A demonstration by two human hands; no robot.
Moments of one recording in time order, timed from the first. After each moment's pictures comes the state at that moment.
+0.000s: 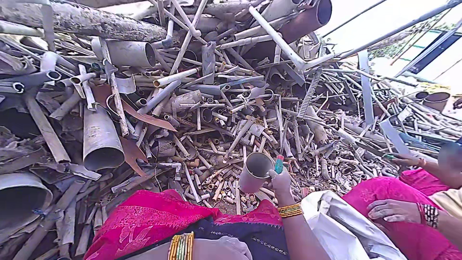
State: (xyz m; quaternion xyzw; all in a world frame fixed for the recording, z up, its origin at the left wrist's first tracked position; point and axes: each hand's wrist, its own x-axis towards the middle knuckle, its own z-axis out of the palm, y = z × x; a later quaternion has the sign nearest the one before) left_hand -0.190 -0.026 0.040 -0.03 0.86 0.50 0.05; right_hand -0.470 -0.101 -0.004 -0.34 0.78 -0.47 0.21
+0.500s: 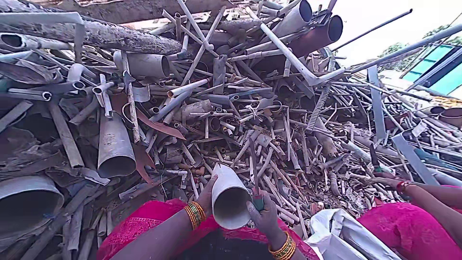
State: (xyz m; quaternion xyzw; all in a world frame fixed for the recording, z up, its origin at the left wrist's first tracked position) left_hand -0.203 -0.141 -0.032 -0.34 0.24 0.80 -0.43; right_hand -0.385 -0.067 -0.027 -0.68 0.45 -0.57 0.10
